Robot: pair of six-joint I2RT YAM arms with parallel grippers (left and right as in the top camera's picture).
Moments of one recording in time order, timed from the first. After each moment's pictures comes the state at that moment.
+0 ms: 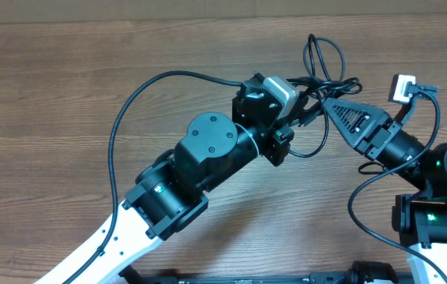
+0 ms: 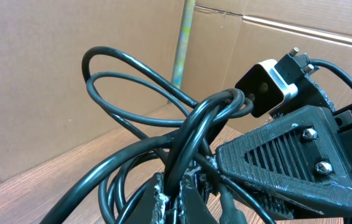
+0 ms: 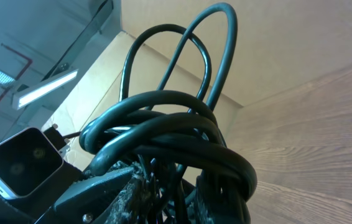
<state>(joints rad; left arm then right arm) -0.86 1.25 1.24 -0.07 0.06 -0.15 -0.07 0.85 0.77 0.29 -0.97 1.20</state>
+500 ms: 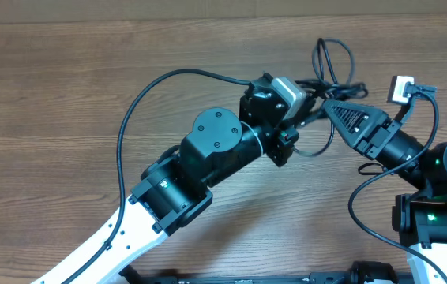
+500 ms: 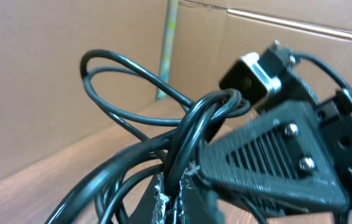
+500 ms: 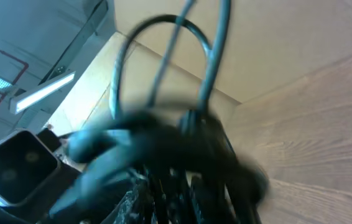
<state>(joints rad) -0.85 1.27 1.24 -0.05 0.13 -0.14 -0.07 0.85 0.77 0.27 -0.97 1.20</state>
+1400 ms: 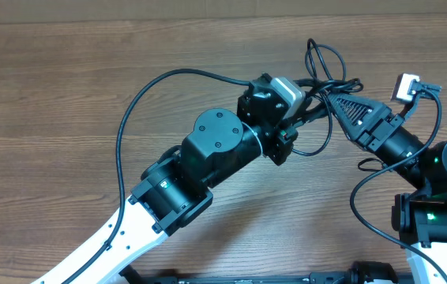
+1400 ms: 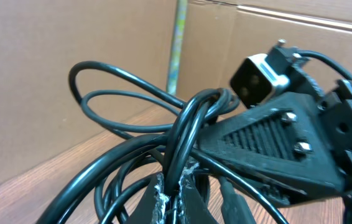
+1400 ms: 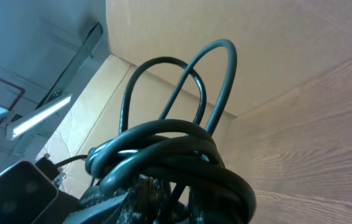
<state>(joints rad) -0.85 1.27 1.24 -0.07 0.09 -0.11 -0.07 0.86 0.77 0.25 -0.88 1.25</state>
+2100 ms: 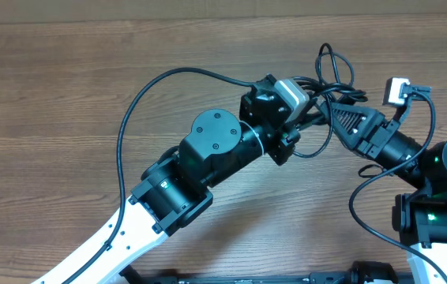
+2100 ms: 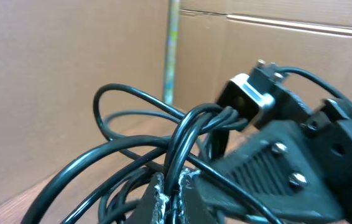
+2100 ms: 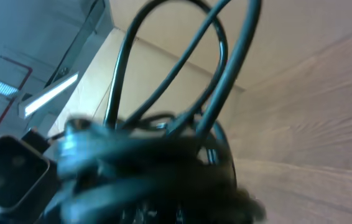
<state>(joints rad) -0.85 1.27 1.24 -0.02 0.11 -0.07 -0.07 0.85 0.77 0.23 -1.02 1.26</state>
